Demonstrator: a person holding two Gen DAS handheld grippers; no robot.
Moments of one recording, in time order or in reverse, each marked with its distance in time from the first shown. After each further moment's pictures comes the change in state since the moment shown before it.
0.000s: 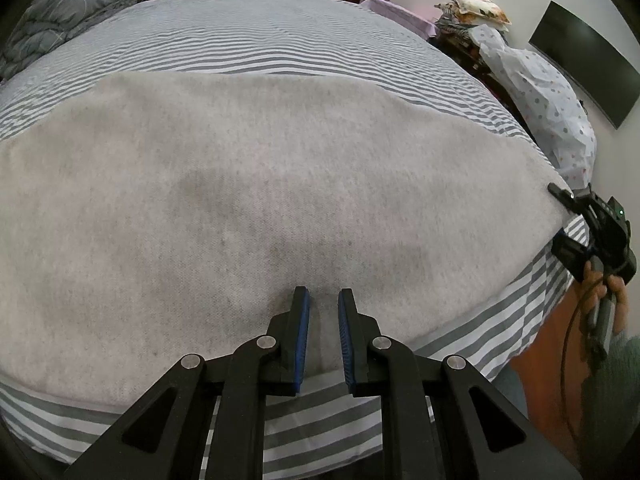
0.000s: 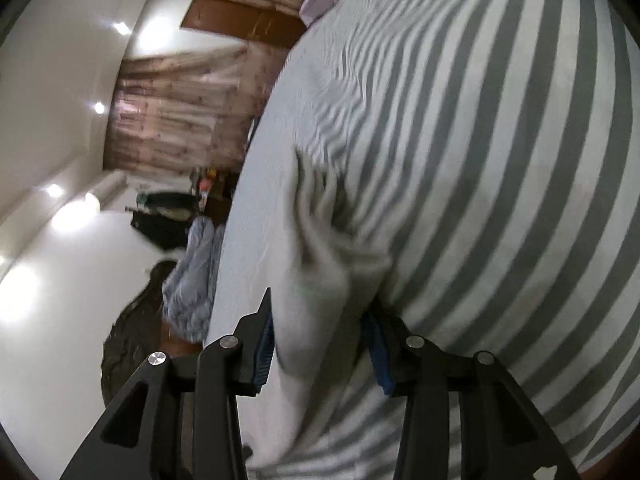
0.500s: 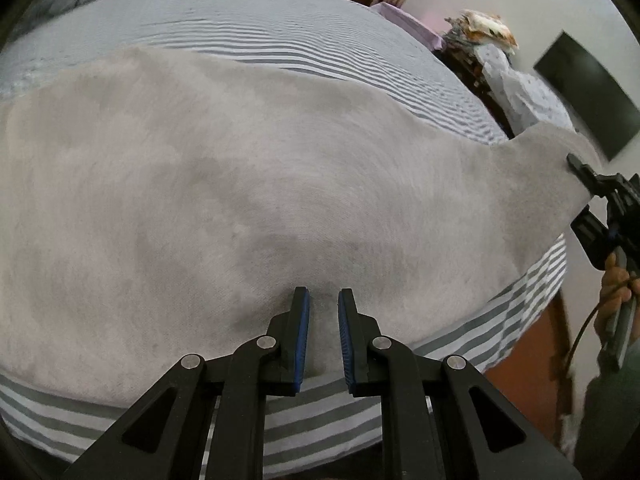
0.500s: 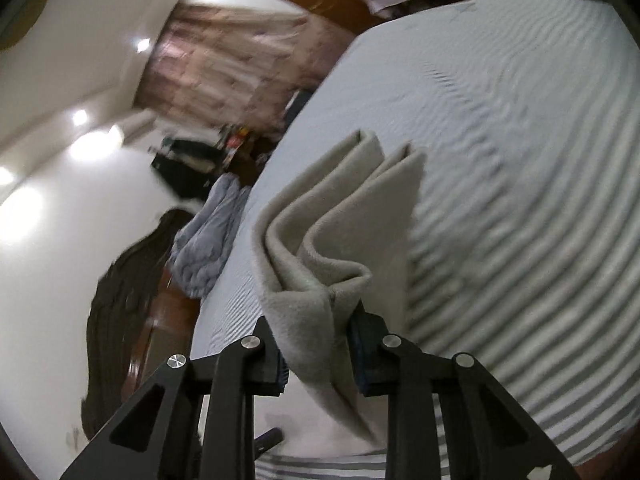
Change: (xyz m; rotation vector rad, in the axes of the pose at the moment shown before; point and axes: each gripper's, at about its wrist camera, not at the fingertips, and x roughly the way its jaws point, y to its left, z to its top) left arm -0.007 0.023 0.002 -0.121 0.015 -0.093; right arm 0.021 0.145 -0.023 -0.279 0.119 0.038
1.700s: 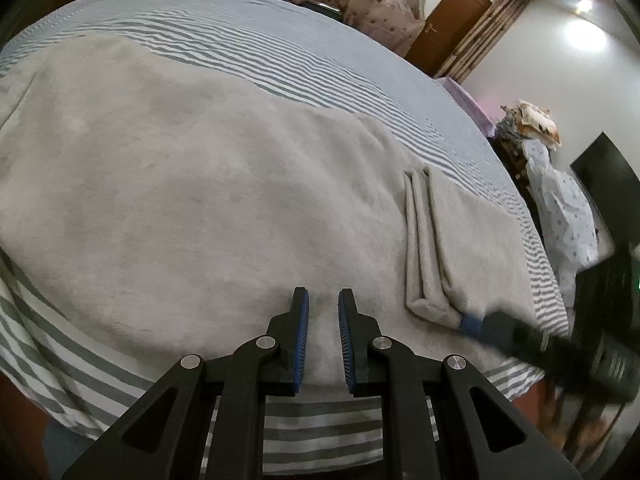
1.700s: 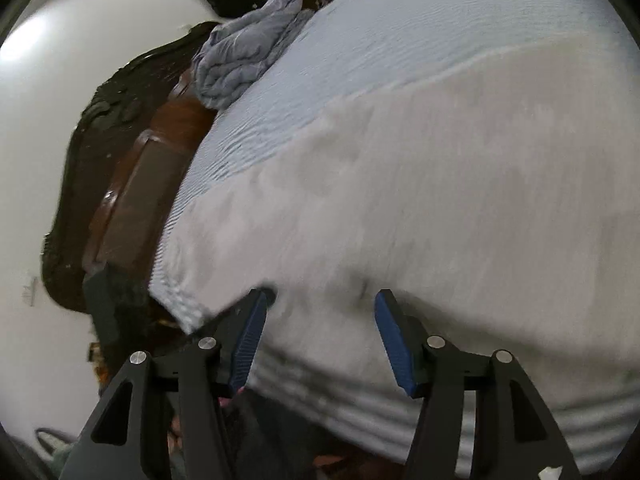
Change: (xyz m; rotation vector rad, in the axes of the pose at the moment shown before) left arm -0.101 0.181 -0.022 -0.242 -0.203 0.048; right arm 0.195 0.159 -0.234 -0.284 0.526 -0.016
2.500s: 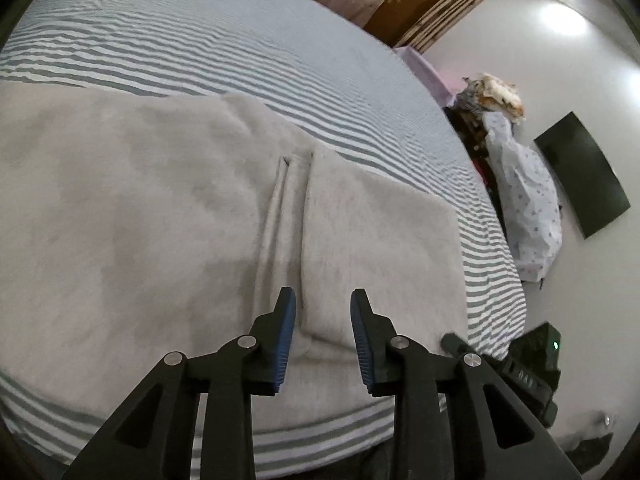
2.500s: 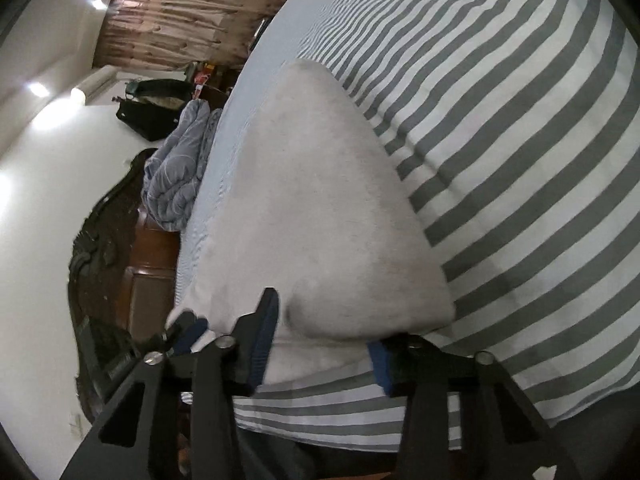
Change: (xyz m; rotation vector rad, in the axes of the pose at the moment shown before) left arm 0.026 -0.070 0.027 0.038 0.149 -0.154; right arm -0.106 -0.144 -0.038 0.419 -0.276 -0.026
